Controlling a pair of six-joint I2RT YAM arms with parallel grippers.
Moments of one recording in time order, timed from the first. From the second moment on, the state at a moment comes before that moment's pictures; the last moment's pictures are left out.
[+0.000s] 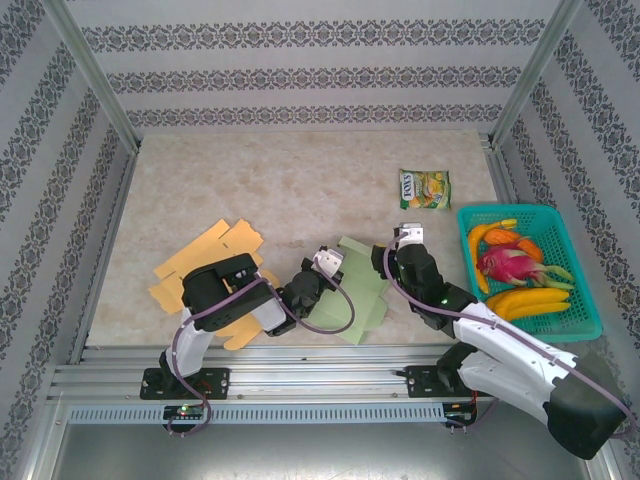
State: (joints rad) left arm -0.97 2.07 0.65 1.33 -0.52 0.12; right arm 0.63 0.91 0.43 -0.03 0.35 0.42
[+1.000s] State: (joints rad) left arm -0.94 1.91 0.47 1.31 -0.40 0.07; right arm 0.71 1.04 0.40 0.03 0.47 0.44
